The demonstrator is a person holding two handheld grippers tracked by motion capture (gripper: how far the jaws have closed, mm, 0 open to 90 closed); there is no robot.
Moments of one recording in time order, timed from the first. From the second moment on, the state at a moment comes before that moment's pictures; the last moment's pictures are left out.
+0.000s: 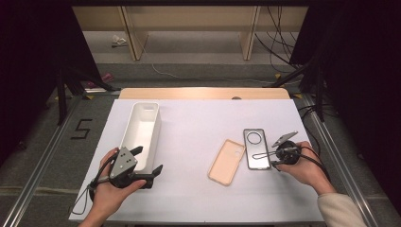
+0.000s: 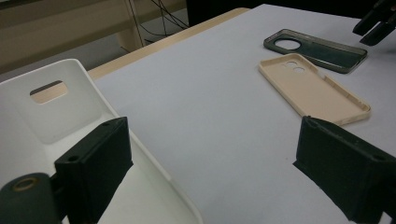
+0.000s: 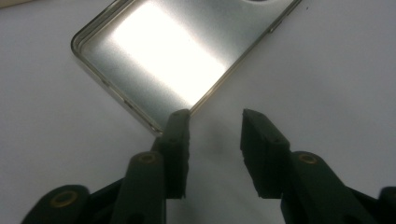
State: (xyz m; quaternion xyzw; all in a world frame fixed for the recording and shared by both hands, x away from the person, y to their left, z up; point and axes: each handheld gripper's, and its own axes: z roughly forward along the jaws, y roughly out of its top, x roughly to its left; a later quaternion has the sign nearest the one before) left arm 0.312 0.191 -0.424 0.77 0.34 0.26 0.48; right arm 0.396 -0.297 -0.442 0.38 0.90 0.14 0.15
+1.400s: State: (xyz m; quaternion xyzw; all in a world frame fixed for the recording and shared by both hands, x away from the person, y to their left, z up) left arm 0.312 0.189 -0.425 0.77 0.33 0.26 0.48; right arm 0.406 -0.248 -0.447 0.20 0.97 0.06 0.13
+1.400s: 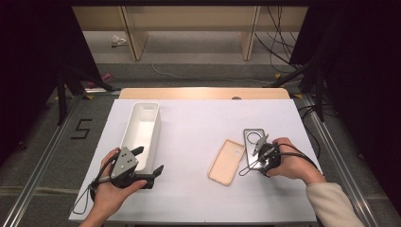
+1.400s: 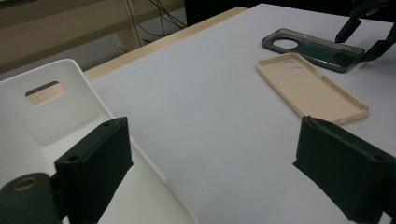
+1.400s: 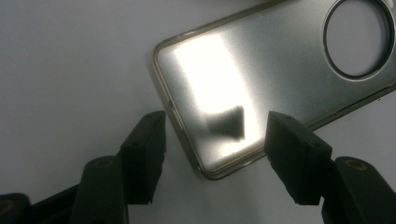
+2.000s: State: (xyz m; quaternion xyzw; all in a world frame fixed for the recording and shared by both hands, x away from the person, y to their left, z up) left arm 0.312 0.189 -0.425 0.77 0.33 0.26 0.48; right arm 0.414 -0.239 -0.450 0.17 0.98 0.02 0.12
